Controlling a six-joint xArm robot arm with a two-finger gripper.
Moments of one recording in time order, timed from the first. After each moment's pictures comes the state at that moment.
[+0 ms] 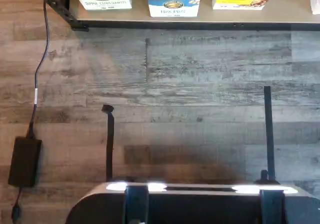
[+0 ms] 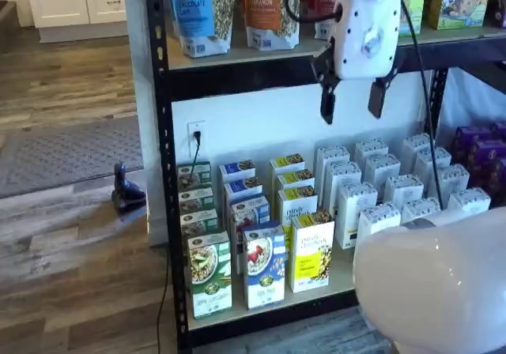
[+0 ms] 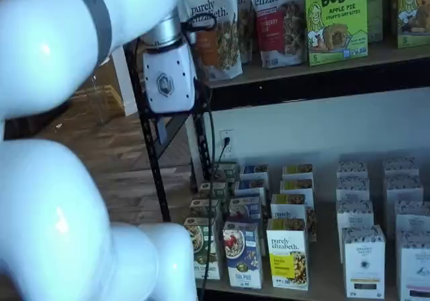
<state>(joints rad) 0.06 -0.91 -0.76 0.05 1.64 0.07</state>
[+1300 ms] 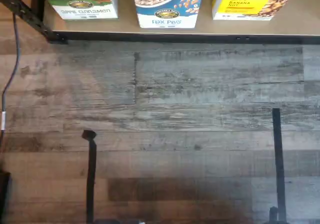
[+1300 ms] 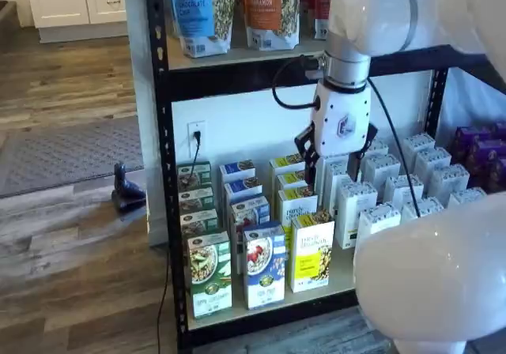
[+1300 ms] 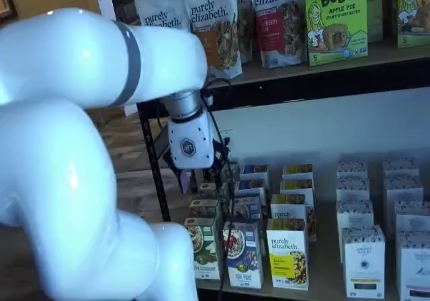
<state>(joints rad) 0.07 -0.80 -0.44 0.01 1.18 0.08</state>
